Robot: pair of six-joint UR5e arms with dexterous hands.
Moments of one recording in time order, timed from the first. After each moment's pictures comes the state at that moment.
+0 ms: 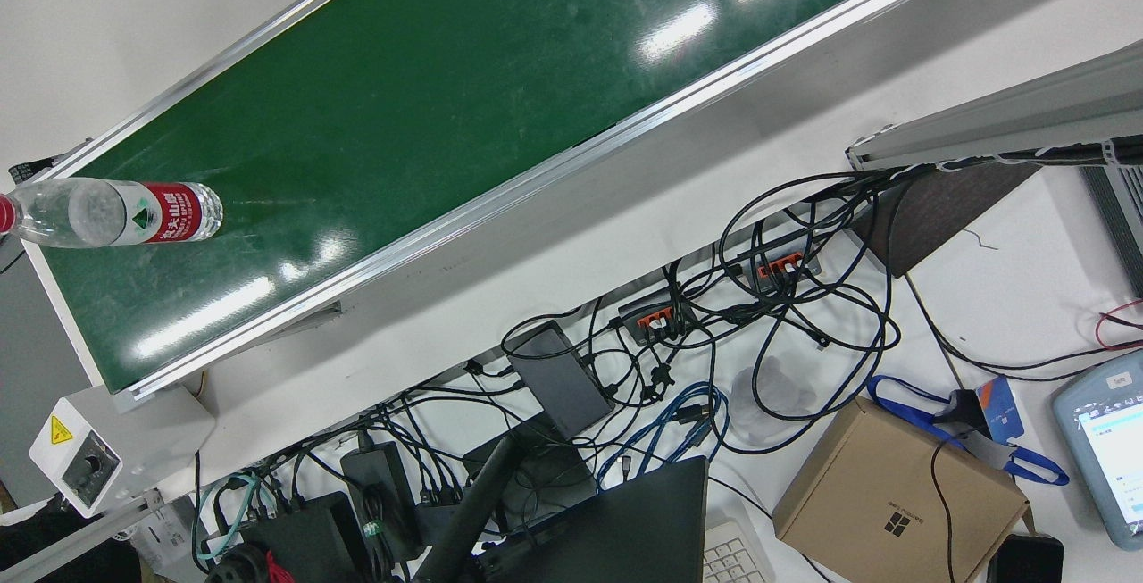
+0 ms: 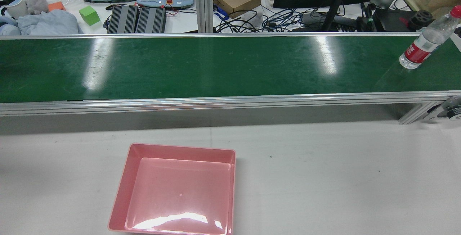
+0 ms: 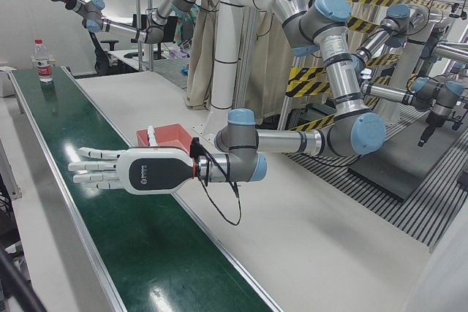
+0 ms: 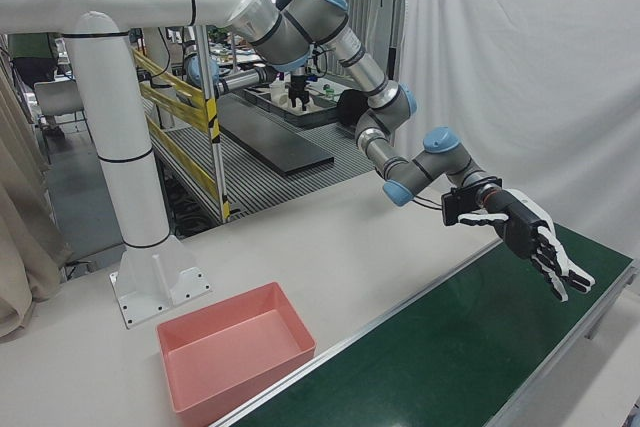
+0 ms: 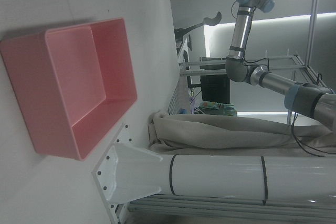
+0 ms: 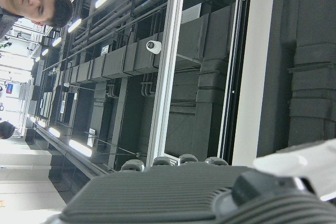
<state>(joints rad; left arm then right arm) -1.29 -1.76 -1.75 0.02 1.61 0.29 1.95 -1.50 1.49 -2.61 -1.55 -0.04</state>
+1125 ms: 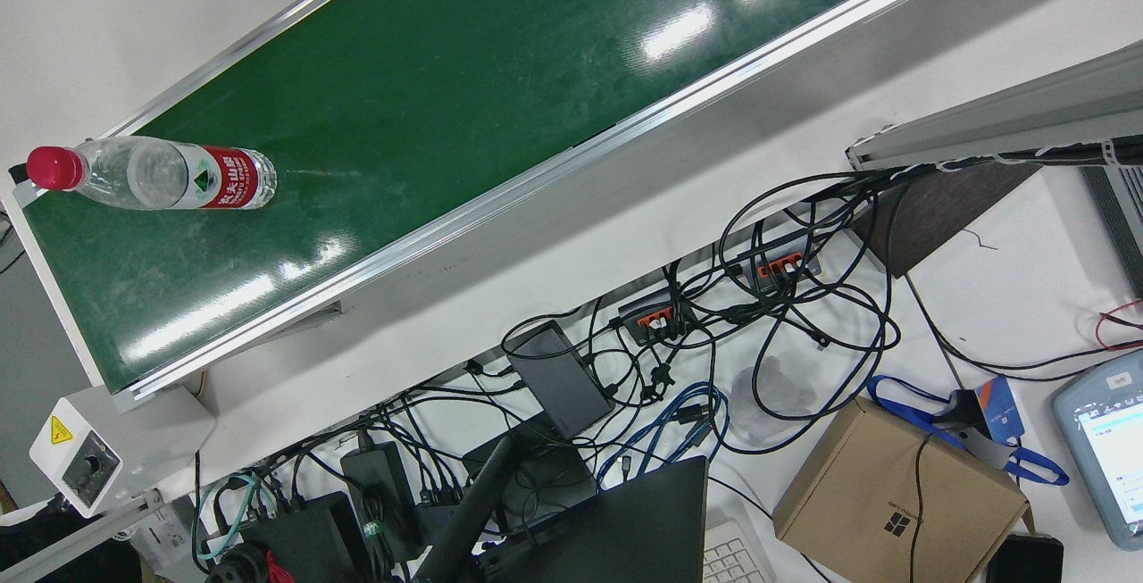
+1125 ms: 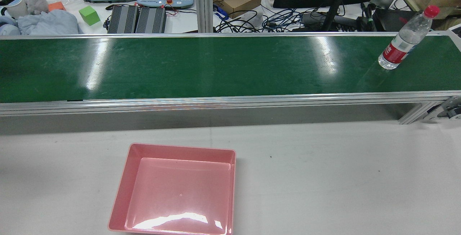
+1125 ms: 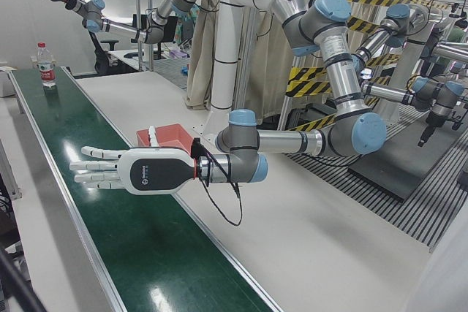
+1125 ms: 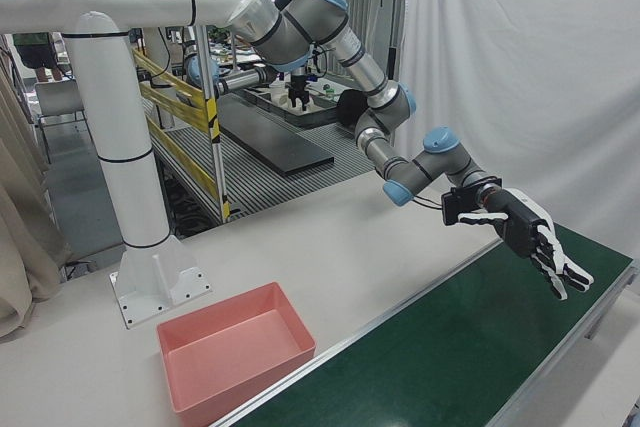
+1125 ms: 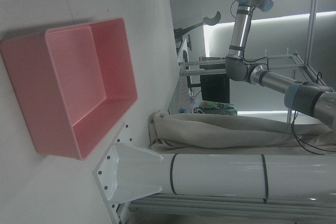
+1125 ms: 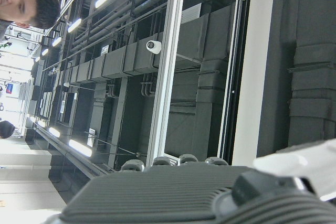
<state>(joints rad) -1.29 -1.75 -1.75 0.00 1.60 0.29 1.95 -1.50 1.49 -2.61 -1.55 -0.04</state>
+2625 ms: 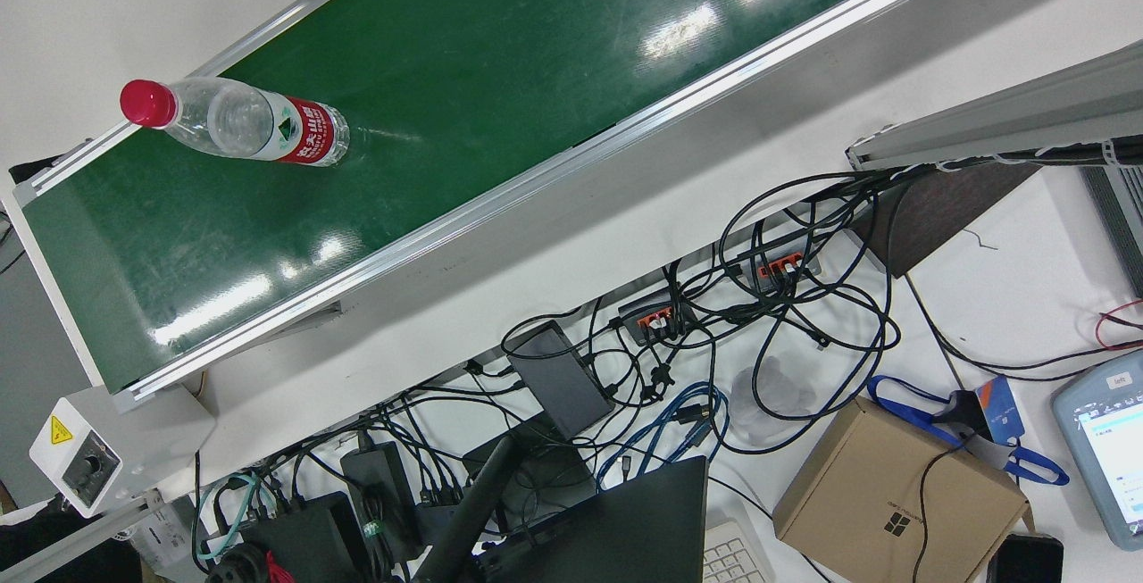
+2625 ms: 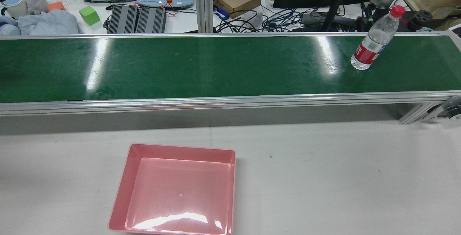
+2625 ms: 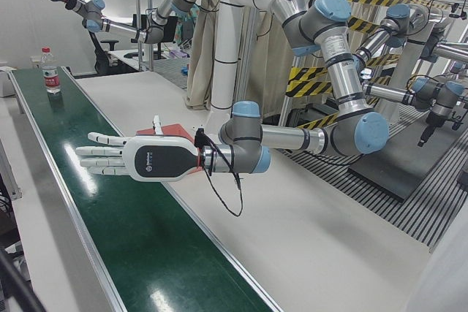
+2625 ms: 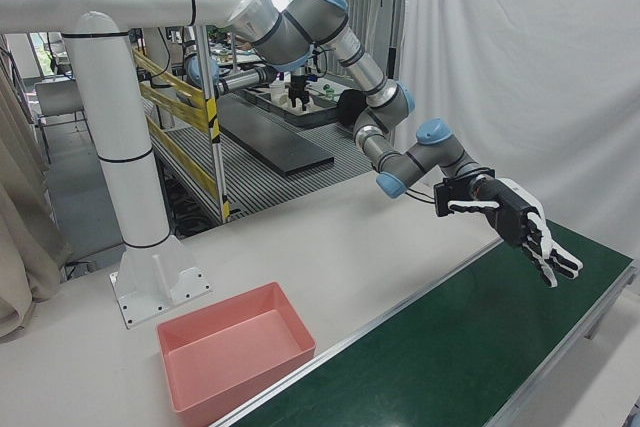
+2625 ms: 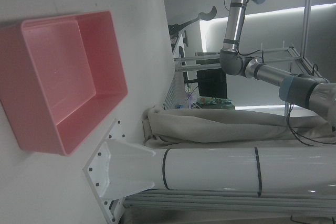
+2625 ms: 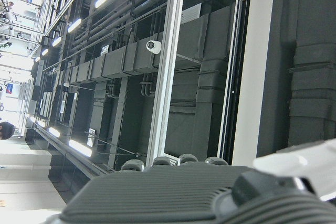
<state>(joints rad) -1.29 -1.73 -1.83 0.04 1.60 0.28 1.95 -1.50 1.49 -2.61 -1.55 -0.04</state>
